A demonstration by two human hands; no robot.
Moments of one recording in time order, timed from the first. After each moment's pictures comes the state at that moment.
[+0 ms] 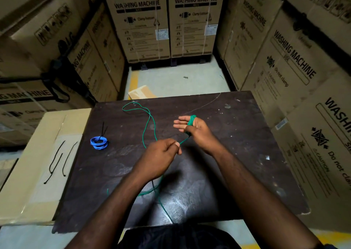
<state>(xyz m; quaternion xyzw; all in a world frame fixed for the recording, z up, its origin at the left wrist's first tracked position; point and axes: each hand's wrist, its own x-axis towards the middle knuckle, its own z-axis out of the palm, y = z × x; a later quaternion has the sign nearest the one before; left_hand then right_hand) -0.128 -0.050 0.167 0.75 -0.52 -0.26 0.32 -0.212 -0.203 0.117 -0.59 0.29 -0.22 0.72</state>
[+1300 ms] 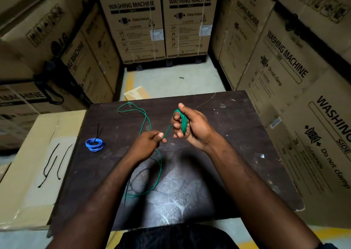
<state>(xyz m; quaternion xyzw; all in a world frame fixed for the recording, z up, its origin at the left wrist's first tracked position) -0.081 -0.076 0.129 0.75 -0.42 -0.34 0.38 -0.221 -0.184 0.191 -0.42 0.21 -0.18 0.87</state>
